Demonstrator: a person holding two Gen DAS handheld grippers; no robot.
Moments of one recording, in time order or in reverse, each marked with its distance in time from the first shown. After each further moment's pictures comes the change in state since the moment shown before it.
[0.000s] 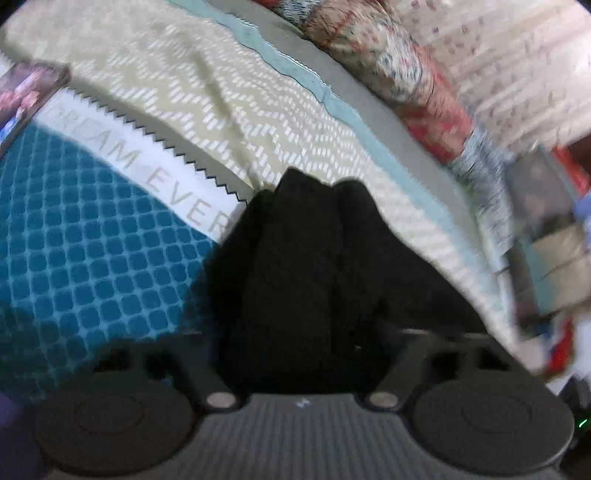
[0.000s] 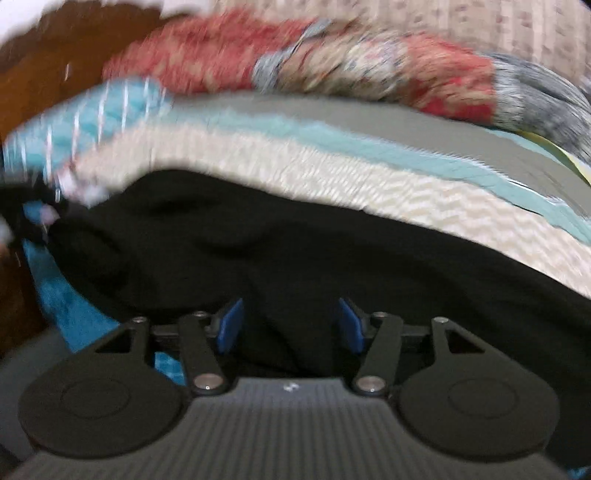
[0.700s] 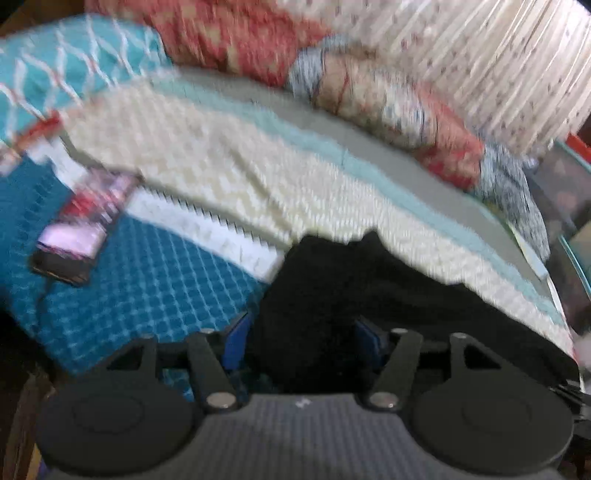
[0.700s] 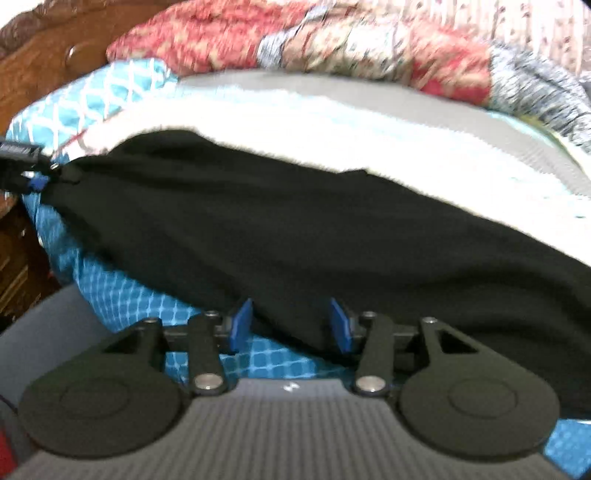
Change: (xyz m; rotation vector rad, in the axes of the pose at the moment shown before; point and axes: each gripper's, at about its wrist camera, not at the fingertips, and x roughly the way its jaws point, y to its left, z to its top) left arm -0.097 -0.028 -0.039 0.110 -0.262 0.203; right arm -0.063 -0.012 -0.040 0.086 -0.057 0.028
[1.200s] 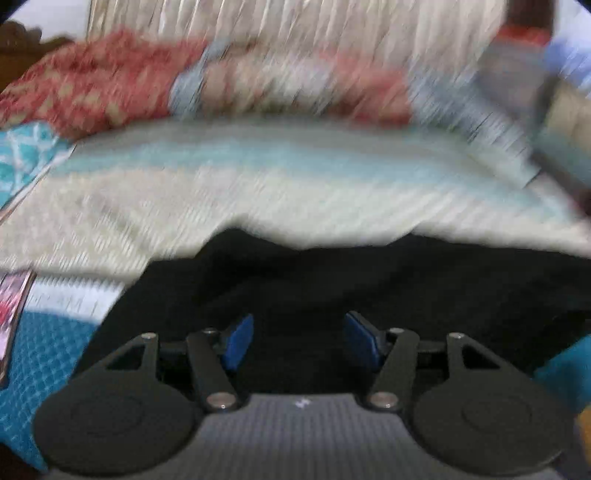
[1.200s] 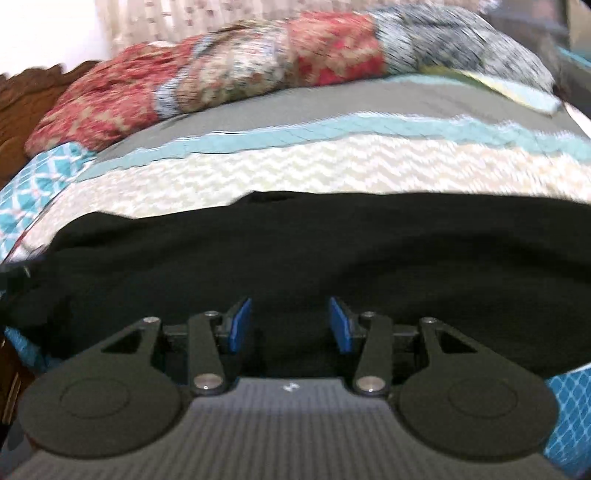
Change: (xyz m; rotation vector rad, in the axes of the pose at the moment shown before) left arm 0.096 -0.107 -0.021 0.398 0.086 0.083; right arm 0.017 -0.079 -0.008 0.366 -0.012 -0.148
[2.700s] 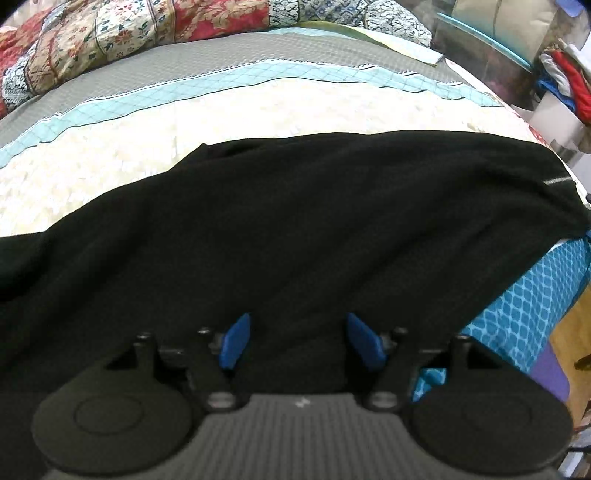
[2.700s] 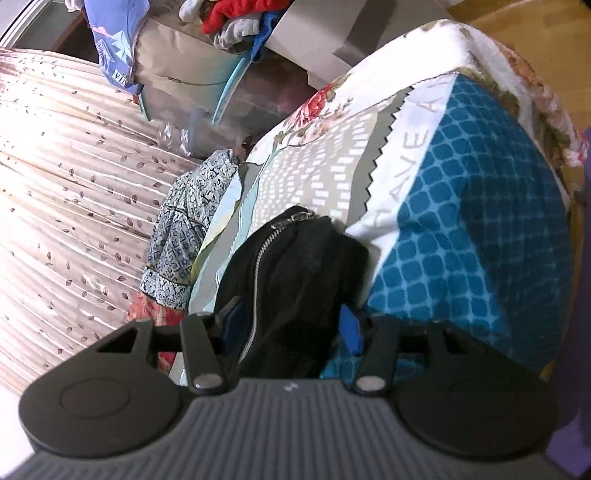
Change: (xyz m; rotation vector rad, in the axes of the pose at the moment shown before) left arm 0.065 -0.180 0.010 0.257 0.208 -0.264; right arm -0.129 -0.290 -0.106 1.070 -0.554 0.001
